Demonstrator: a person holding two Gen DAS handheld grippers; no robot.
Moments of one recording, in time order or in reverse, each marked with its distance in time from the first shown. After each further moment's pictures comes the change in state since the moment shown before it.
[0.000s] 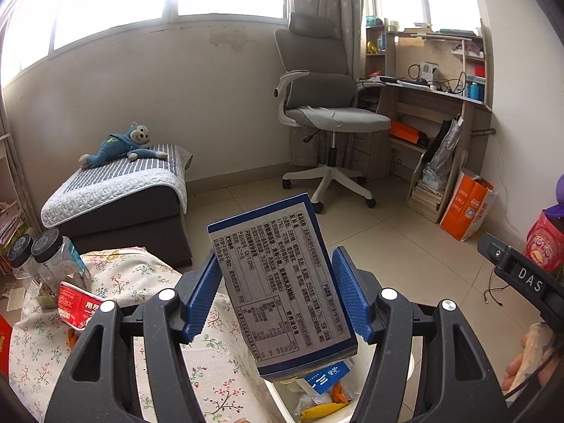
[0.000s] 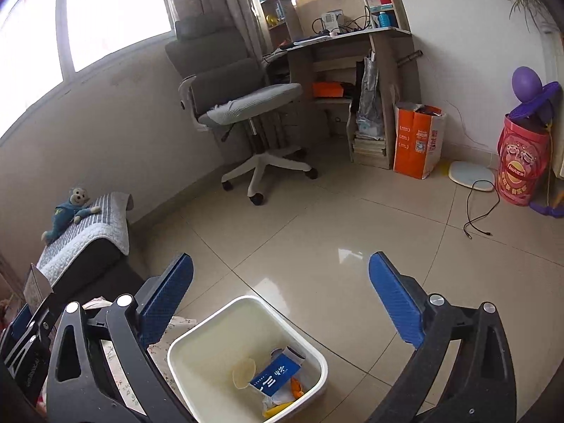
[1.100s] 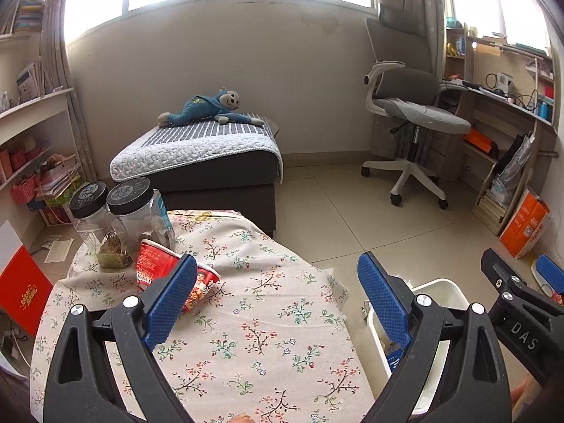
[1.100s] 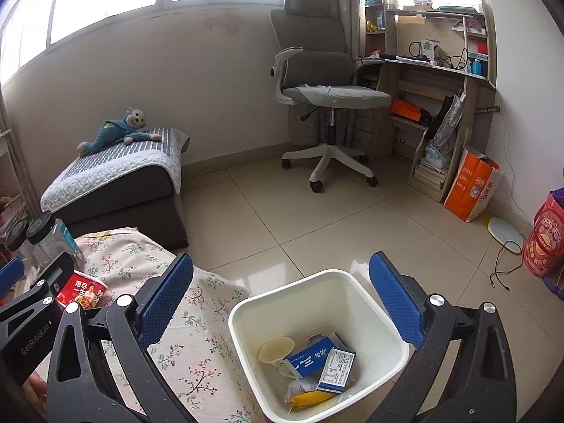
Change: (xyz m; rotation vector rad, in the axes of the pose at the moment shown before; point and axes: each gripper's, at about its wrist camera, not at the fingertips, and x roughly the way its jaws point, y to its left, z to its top) left arm -0.022 0.152 -0.042 -0.142 0.057 0.271; right arm -0.021 0.174 -0.077 -0.383 0.023 0.142
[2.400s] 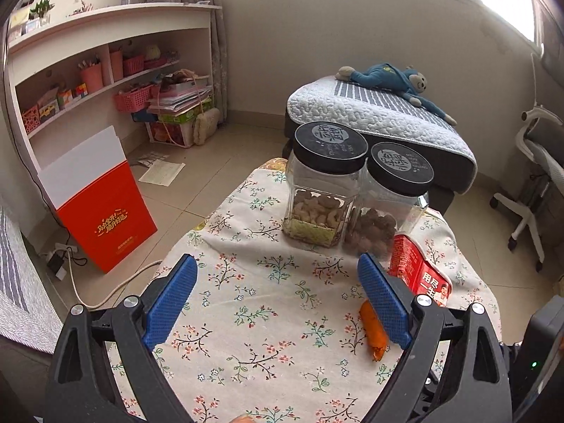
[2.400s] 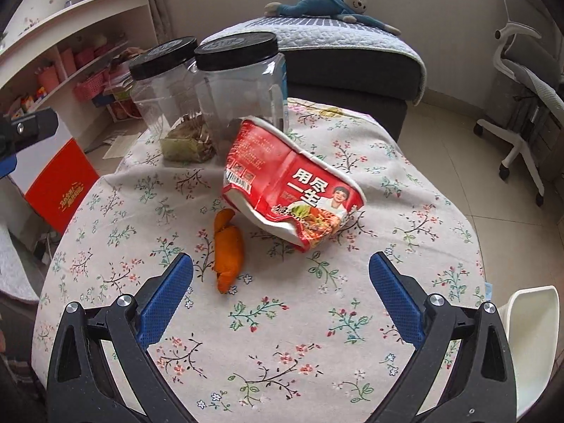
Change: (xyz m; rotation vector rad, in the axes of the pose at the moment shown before) left arm 0.025 0.305 -0.030 -0.367 0.172 0.379; right arm 0.056 0.300 -0.109 -0.497 0.382 0.555
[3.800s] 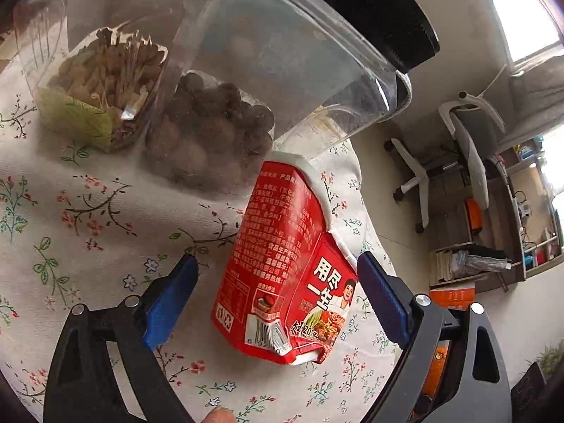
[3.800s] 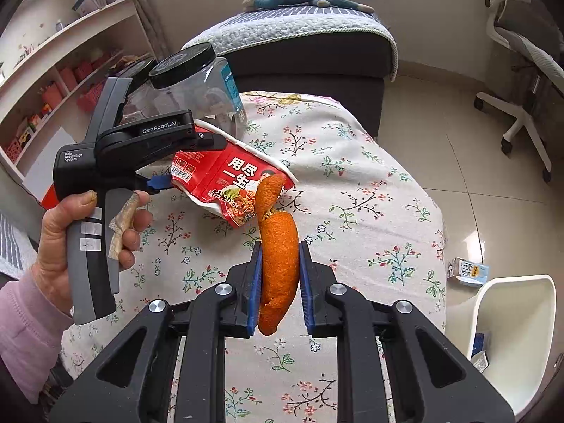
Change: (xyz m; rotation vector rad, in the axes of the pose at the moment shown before) left arm 0.175 -0.119 -0.036 -0.170 0.516 -0.617; right arm -0.047 -0.109 -0.009 0.150 0.020 0.048
